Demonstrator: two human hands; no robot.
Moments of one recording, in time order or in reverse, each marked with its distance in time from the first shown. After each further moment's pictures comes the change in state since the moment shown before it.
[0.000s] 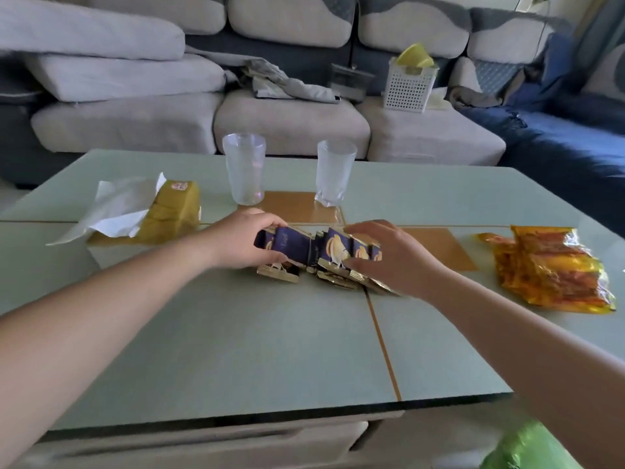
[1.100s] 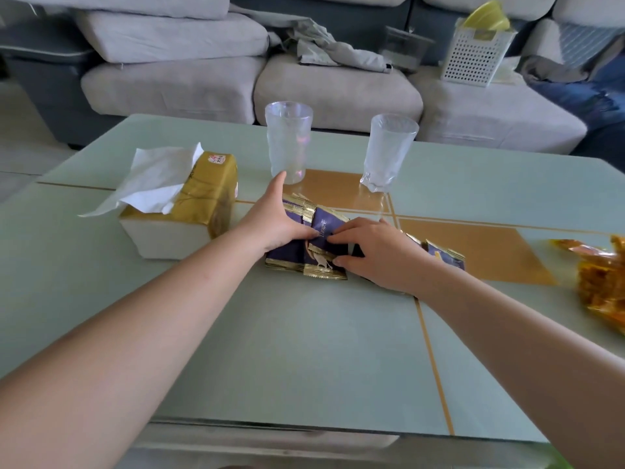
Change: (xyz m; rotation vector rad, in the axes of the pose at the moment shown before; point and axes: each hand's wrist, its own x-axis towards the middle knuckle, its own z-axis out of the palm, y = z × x) left_hand 0.020 -0.018 0.024 -0.517 0.256 -0.375; right_hand 0.056 -0.032 0.055 -0.307 -0.268 -0.217
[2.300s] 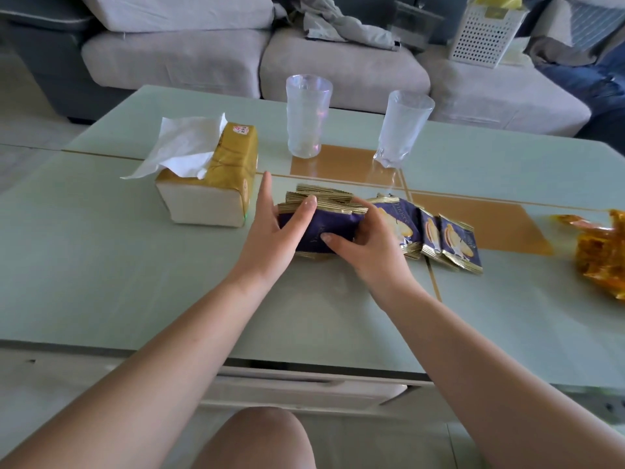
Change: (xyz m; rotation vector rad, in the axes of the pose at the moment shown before) left_hand -0.086 -0.026 0.003 -0.512 0.151 0.097; right_hand -0.027 -0.059 0.053 1.109 0.401 0.223
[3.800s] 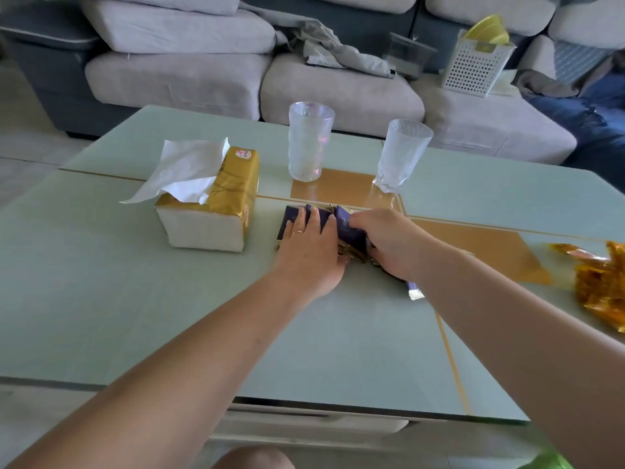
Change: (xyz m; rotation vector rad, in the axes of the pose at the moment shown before) left_hand 0.036 -0.007 0.038 1.171 -0.240 0.170; right_hand 0.063 -0.044 -0.016 -0.152 -0.052 0.498
